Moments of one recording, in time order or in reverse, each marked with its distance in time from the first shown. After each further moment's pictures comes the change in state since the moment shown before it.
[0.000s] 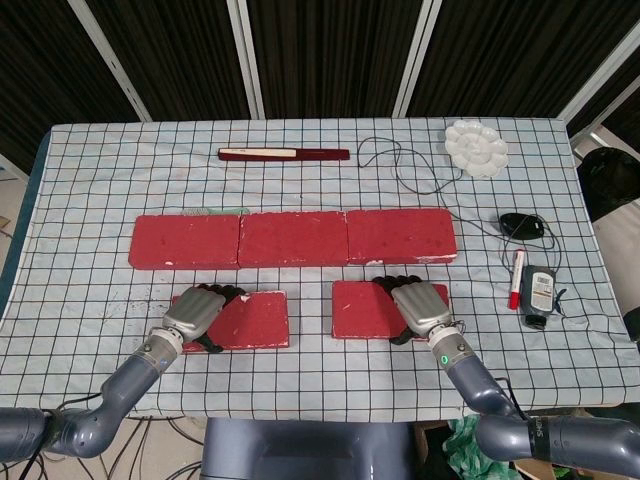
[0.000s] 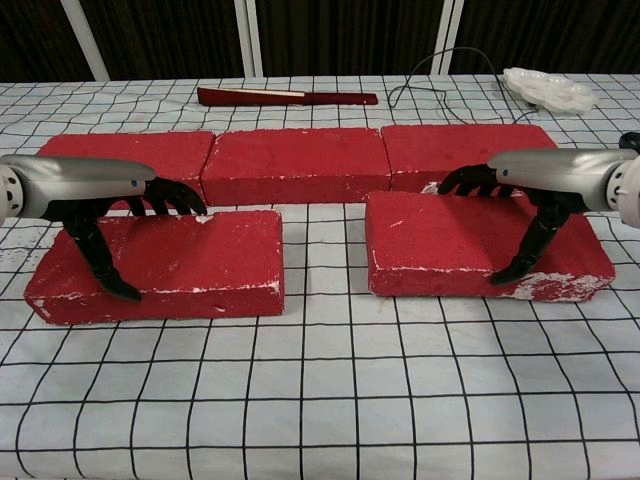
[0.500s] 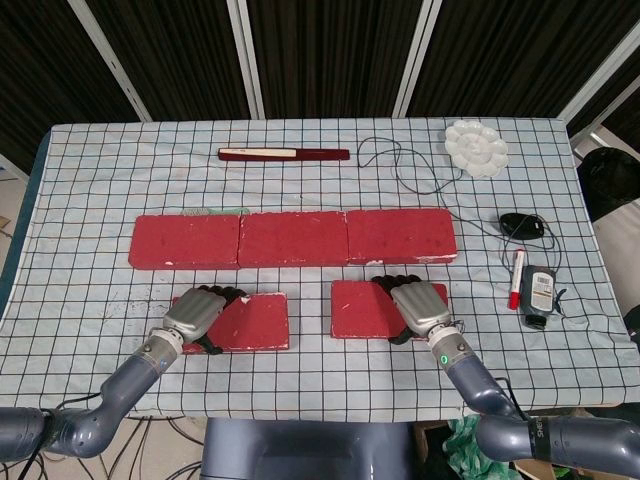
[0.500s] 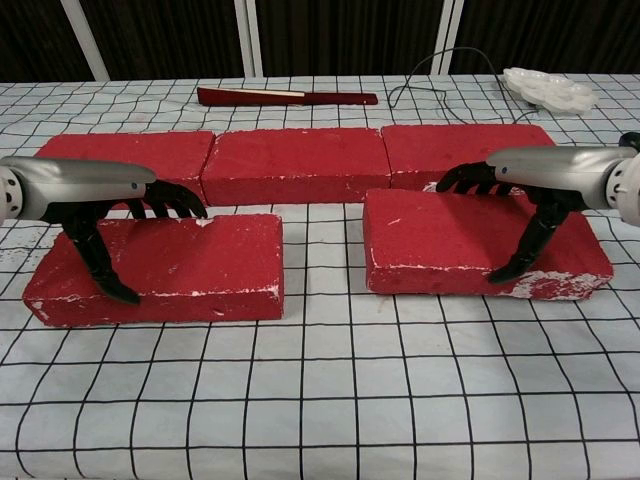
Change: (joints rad) left arm -0.006 0.006 0.005 -0.005 0.007 -0.008 -0.008; right arm 0.000 0.003 0.005 -0.004 -0.002 0.000 0.003
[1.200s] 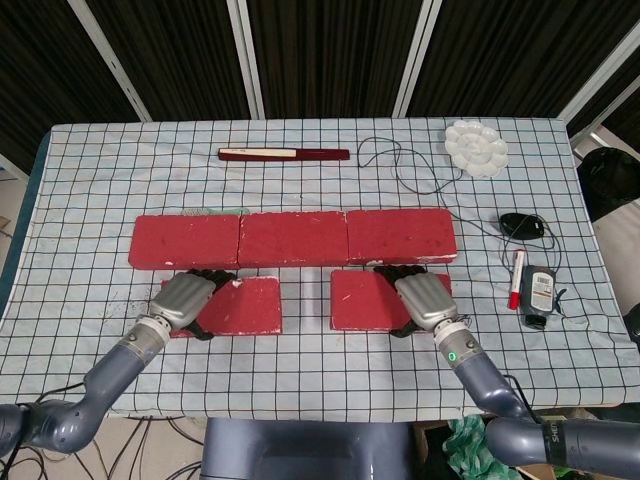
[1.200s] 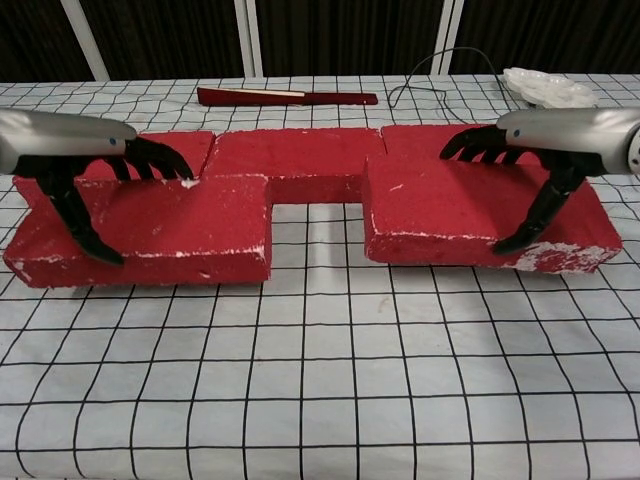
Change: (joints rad) left arm -0.009 0.124 -0.029 -0.044 0.043 -0.001 -0.033; right arm -0.011 0.097 0.031 -0.087 -0.042 0.030 0.028
